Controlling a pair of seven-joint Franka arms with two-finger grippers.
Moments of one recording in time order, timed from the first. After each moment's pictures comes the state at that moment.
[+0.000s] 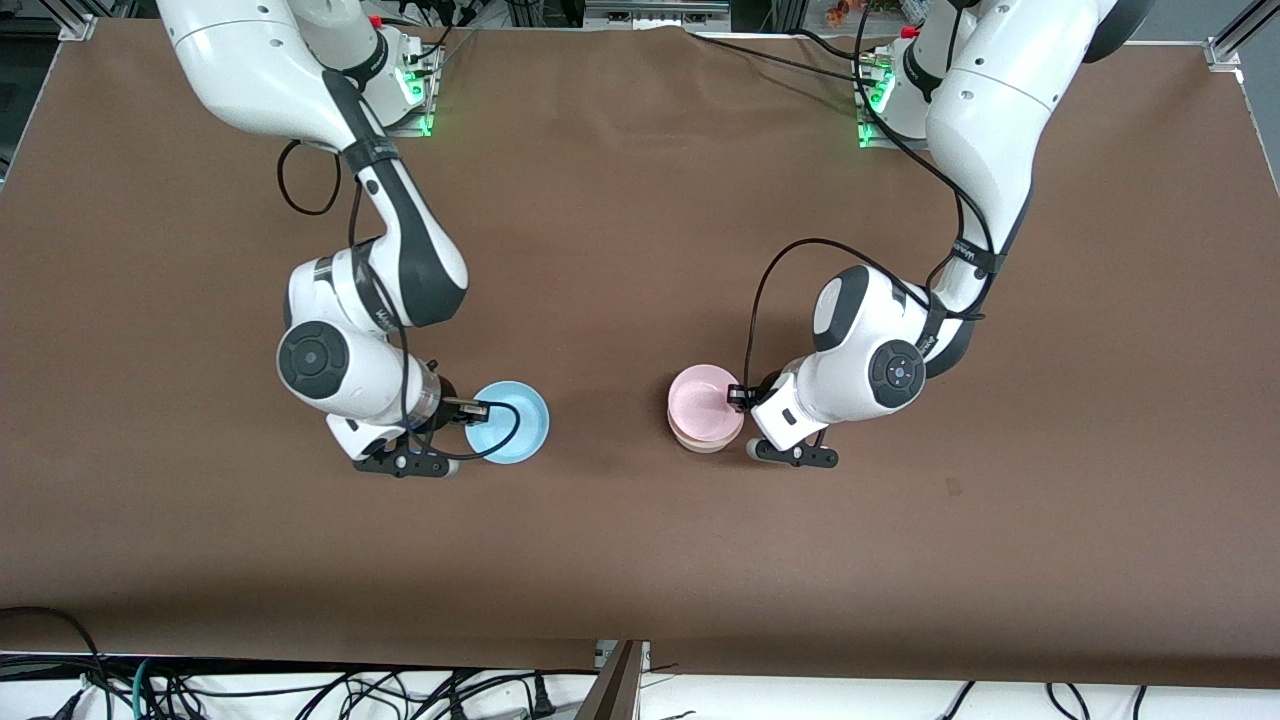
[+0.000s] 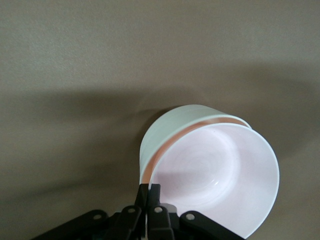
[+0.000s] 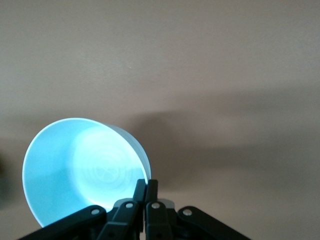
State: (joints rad) left arm -0.25 0.76 -0.21 -1.50 -0.30 2.23 -0.16; right arm 0.36 0.68 0.00 -1.39 0.15 2.06 0.38
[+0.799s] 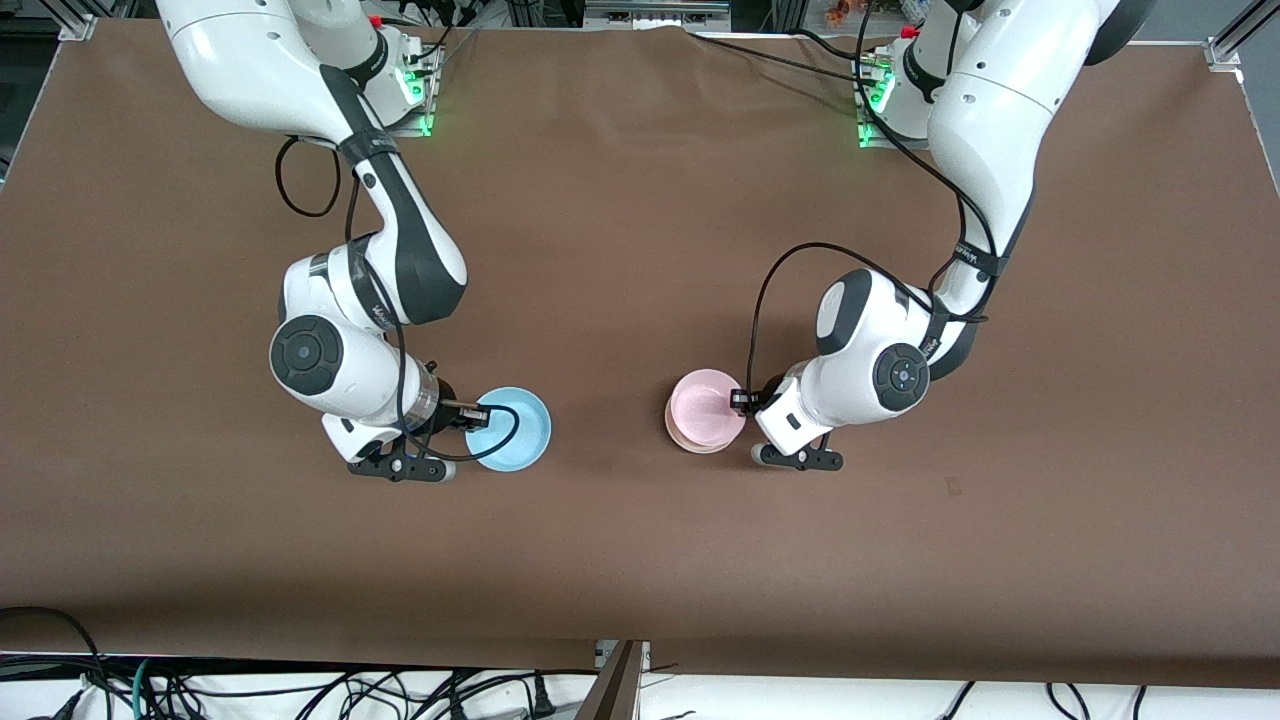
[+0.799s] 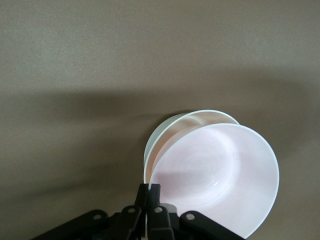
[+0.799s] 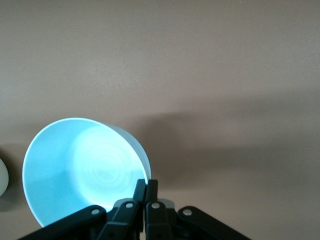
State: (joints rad) left arm -0.25 0.76 -0.21 -1.49 -0.30 2.23 -0.18; right arm 0.36 0.68 0.00 -1.35 0.15 2.06 0.38
